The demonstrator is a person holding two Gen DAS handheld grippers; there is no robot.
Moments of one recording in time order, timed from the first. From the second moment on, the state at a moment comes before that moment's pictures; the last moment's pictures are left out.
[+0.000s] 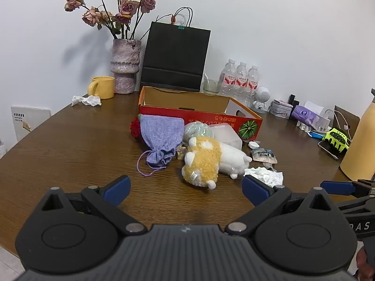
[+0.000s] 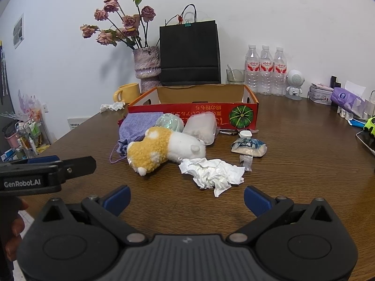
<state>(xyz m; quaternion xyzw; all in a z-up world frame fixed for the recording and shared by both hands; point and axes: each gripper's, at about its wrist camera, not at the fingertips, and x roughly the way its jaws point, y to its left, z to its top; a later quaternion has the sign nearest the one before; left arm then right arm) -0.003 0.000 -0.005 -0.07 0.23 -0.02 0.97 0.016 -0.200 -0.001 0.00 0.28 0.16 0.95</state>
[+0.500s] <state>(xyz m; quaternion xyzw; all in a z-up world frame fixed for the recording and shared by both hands) -0.002 0.000 -0.008 -0.07 0.23 -0.02 0.97 0.017 -0.200 -0.005 0.00 0.28 0.17 0.94</state>
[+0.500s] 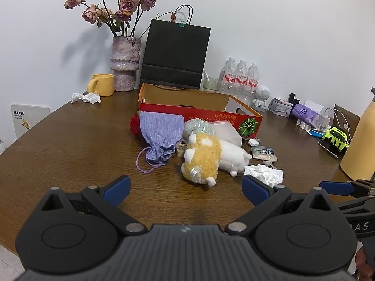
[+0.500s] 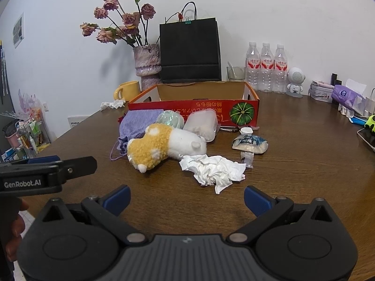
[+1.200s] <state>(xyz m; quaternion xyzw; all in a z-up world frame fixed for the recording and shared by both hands) 0.111 -0.018 -0.025 -0.06 0.29 -0.06 0.95 0.108 -0.196 -0.033 -0.04 0.30 0.15 0.94</state>
